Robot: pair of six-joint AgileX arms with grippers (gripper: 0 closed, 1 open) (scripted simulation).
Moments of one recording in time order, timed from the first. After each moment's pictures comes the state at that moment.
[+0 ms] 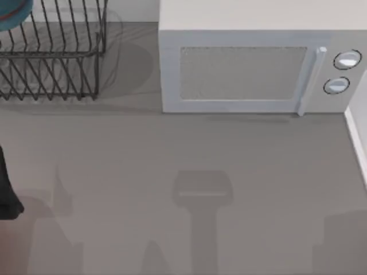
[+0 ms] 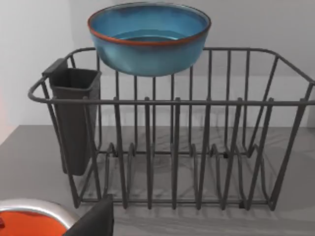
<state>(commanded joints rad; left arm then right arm) 0.00 0.00 0.00 0.00 0.00 0.00 -0.26 1.48 0.63 -0.68 -0.01 -0.27</state>
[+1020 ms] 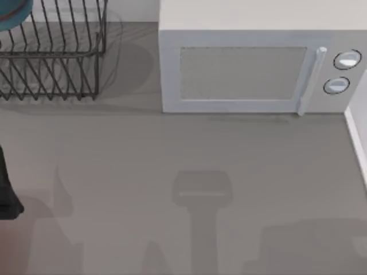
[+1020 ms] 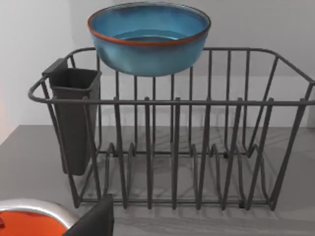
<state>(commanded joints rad) 0.00 0.00 0.00 0.00 0.00 0.00 -0.26 1.32 0.91 -1.13 -0.01 -0.27</state>
